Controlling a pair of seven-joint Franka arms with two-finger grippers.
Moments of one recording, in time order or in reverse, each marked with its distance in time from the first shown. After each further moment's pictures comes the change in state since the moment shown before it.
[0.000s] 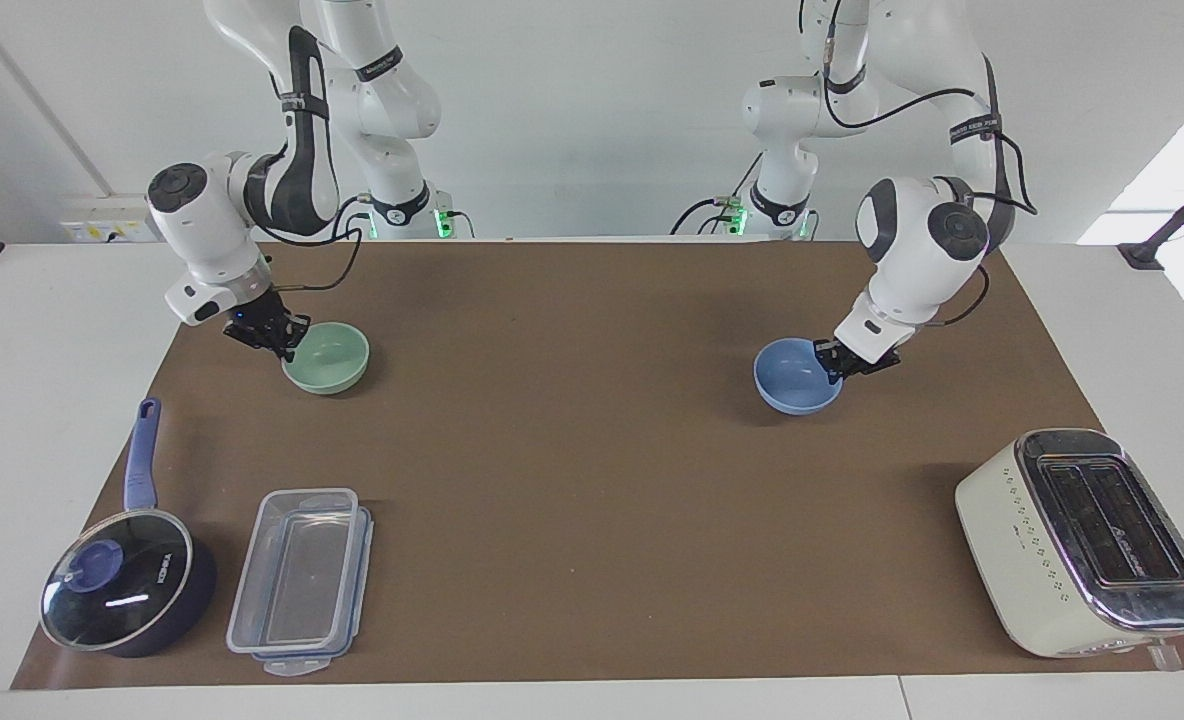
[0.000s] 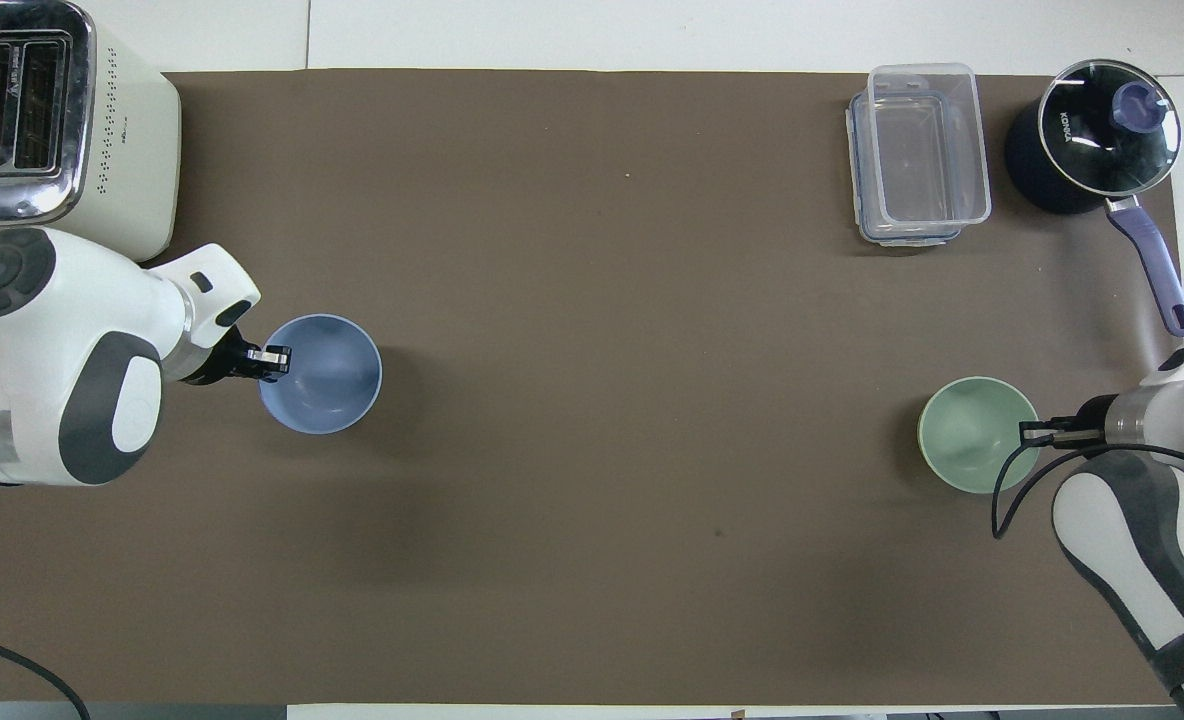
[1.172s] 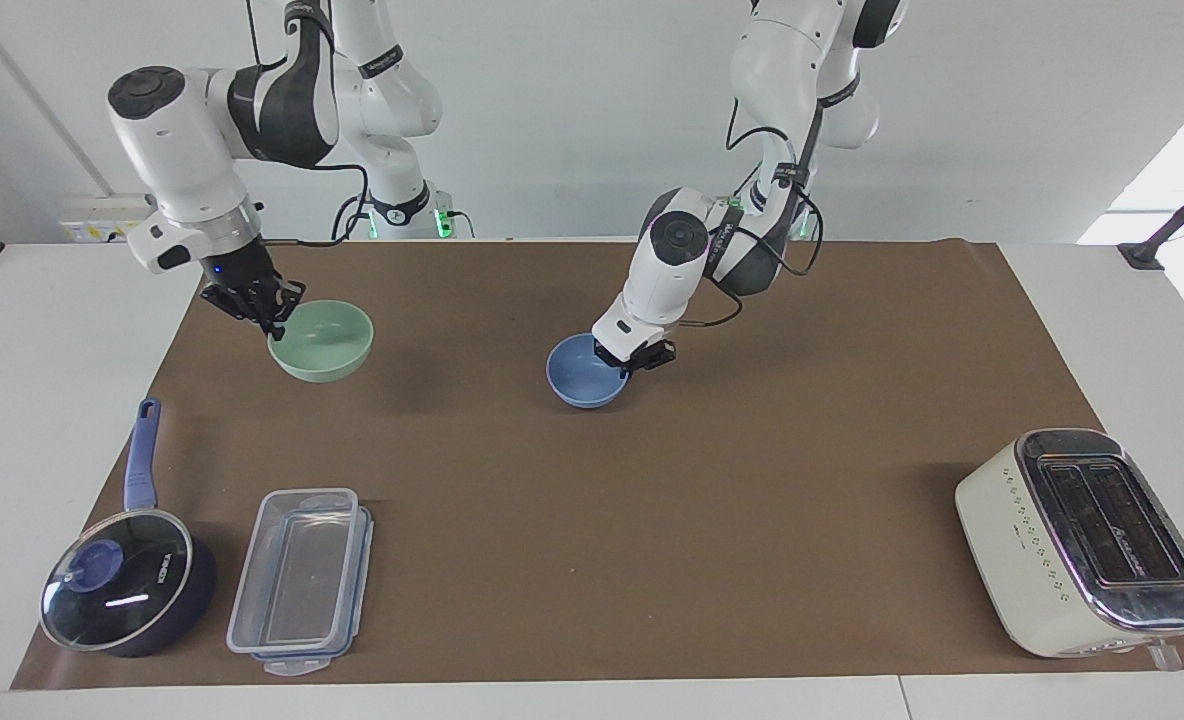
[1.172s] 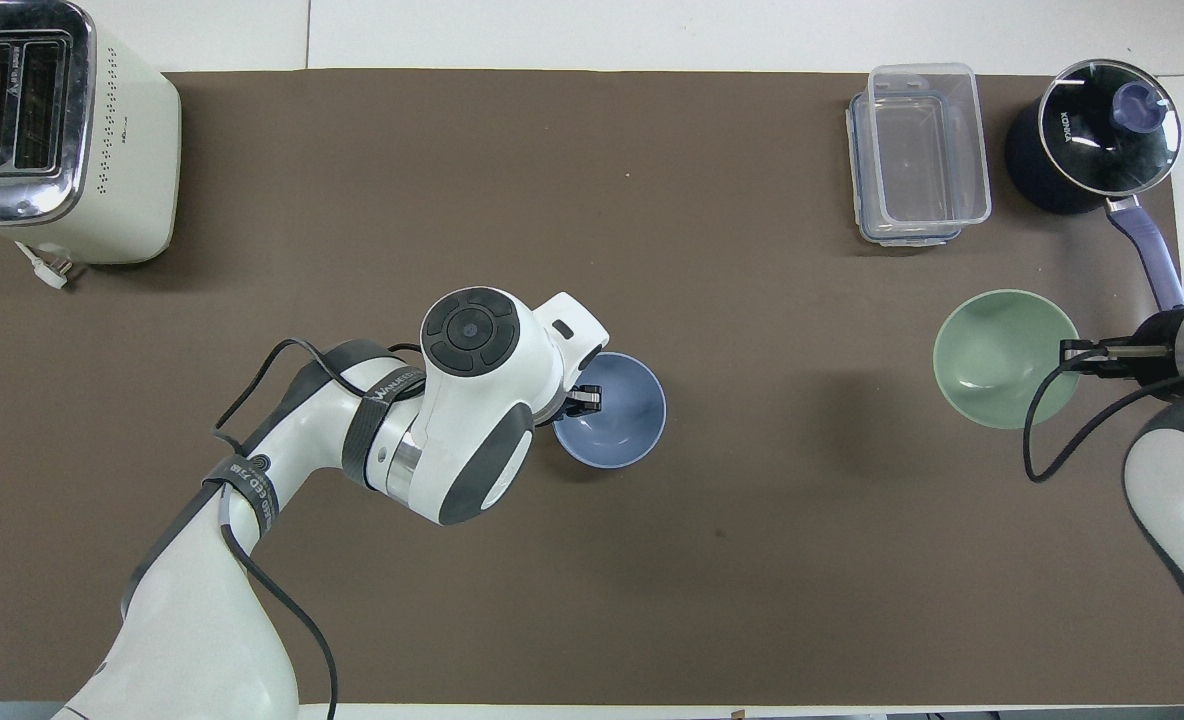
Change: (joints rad) left arm -0.474 0.224 -0.008 0.119 -0.118 0.162 -0.440; right arm 0.150 -0.045 0.055 0.342 0.000 -0.315 0.297
